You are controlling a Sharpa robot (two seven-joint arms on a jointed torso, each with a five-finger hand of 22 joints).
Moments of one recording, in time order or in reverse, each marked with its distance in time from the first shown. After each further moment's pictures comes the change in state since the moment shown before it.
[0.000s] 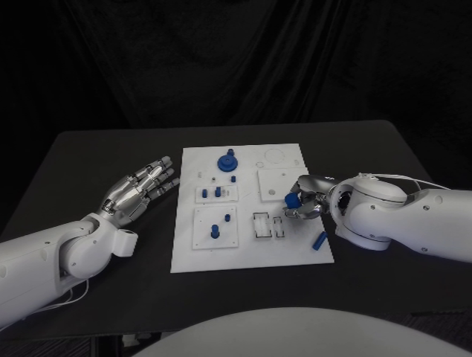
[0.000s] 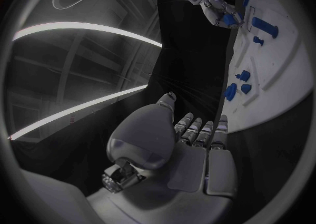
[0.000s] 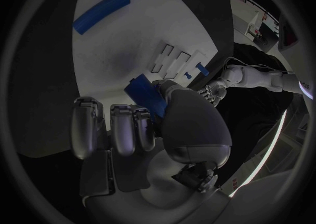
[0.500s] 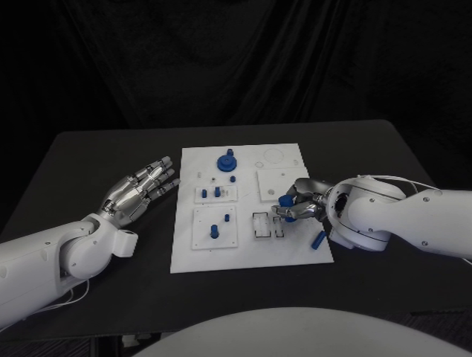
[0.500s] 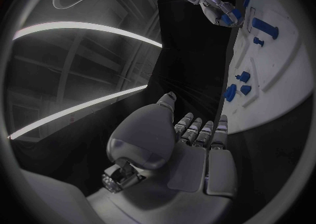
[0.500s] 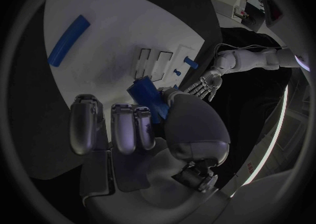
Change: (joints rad) left arm -0.001 0.005 0.000 -0.003 0.000 0.005 0.000; left_hand 0.000 0.000 0.003 -0.003 0.000 0.000 0.000 0.000 0.000 0.000 0.000 0.000 0.000 0.000 0.000 0.000 0.000 0.000 0.000 0.000 0.000 0.000; right arm 0.013 0.010 0.000 0.027 0.216 -0.011 0.006; right_hand -0.145 0.056 -0.029 0.090 -0.206 -0.039 0.004 0.063 0.044 -0.003 -0.003 0.000 0.000 -0.004 -0.007 -0.024 0.000 0.000 0.000 0.000 -0.059 0.000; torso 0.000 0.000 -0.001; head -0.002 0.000
